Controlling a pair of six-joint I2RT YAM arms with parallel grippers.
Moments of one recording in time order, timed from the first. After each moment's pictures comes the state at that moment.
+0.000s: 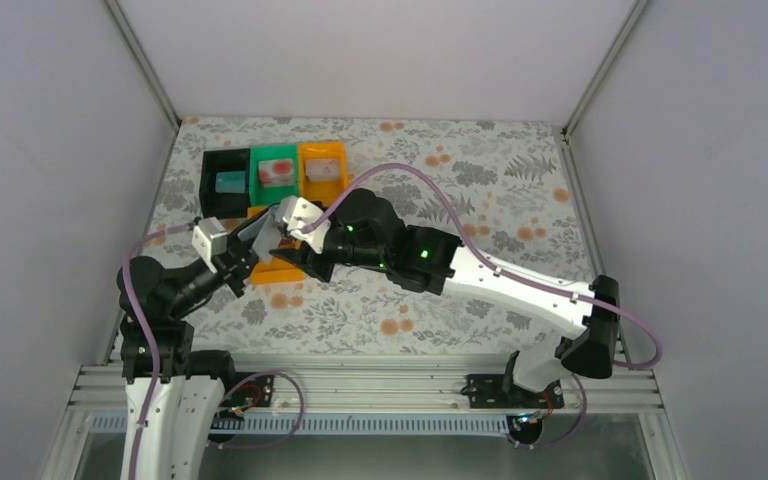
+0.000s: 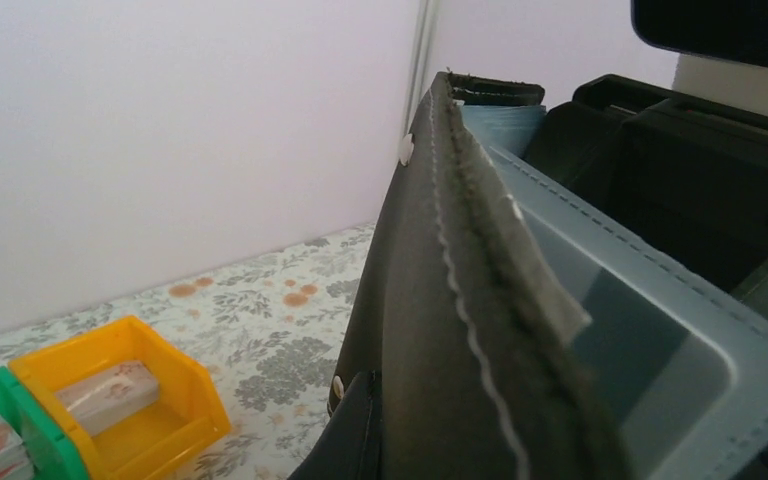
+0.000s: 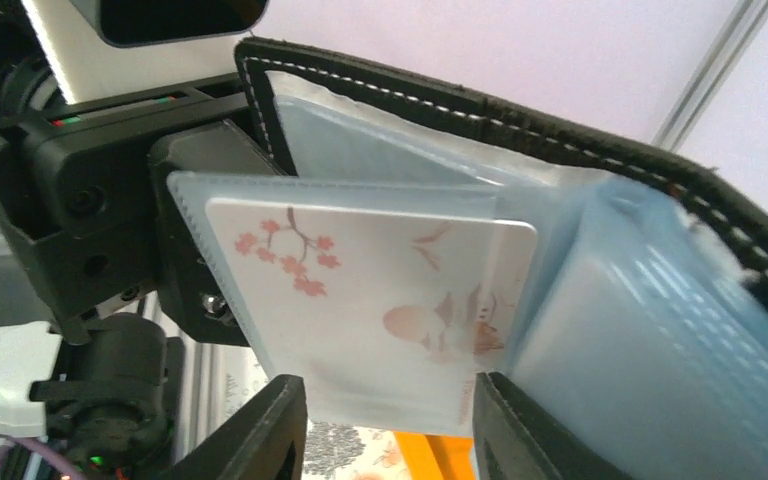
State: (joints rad) left arm 0.04 0.36 0.63 -0.23 0.88 -0.18; right arm 1.18 1.51 1.48 -0.29 -0.11 -0.14
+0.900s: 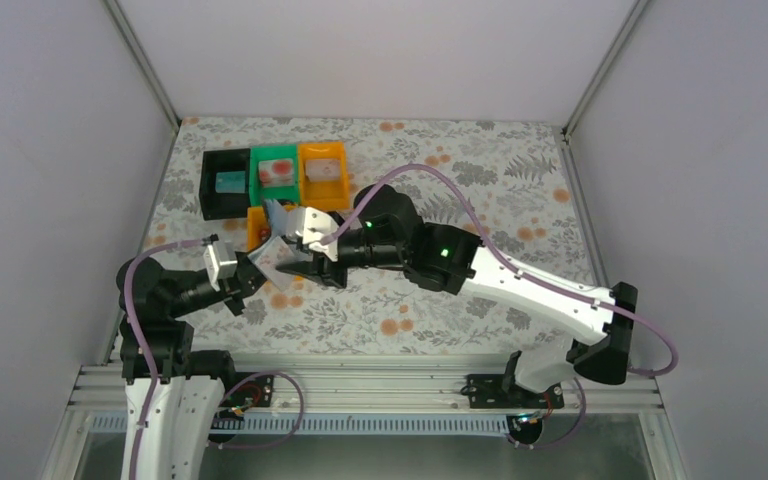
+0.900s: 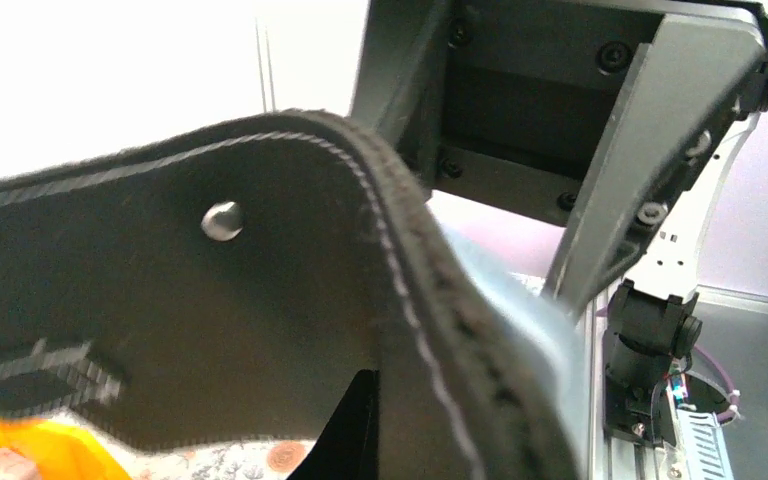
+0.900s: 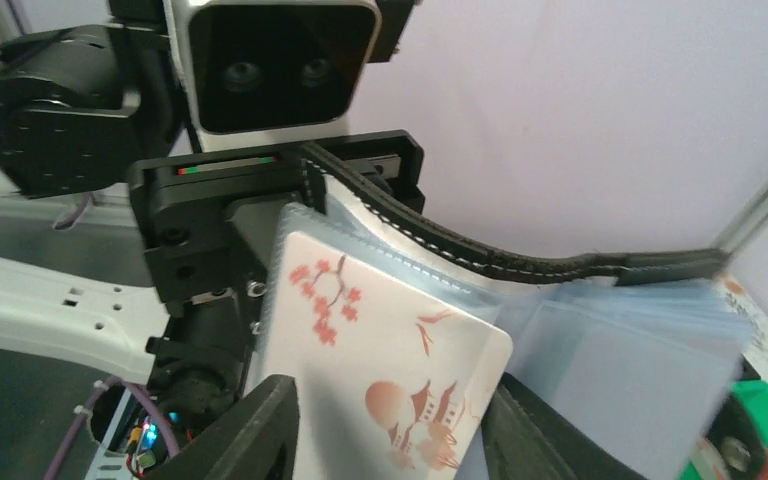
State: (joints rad) left arm 0.04 0.36 0.63 -0.24 1.19 -0.03; right arm 1.17 1.45 1.47 -0.33 -0.32 -0.25
